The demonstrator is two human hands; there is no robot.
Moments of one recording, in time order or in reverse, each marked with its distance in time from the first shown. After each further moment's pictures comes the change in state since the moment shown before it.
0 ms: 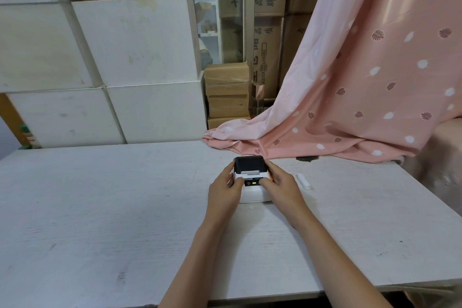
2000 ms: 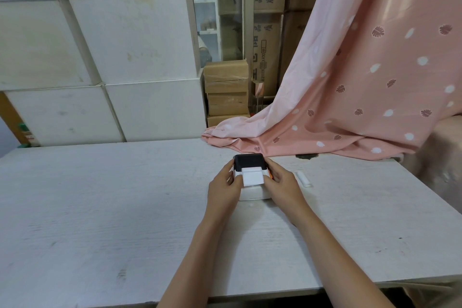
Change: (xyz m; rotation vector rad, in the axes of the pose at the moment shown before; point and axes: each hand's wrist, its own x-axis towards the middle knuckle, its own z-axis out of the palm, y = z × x) left_hand -0.001 -0.002 0.000 -0.051 -0.007 -0.004; right_hand 0.003 0.003 0.001 -0.017 0.018 0.009
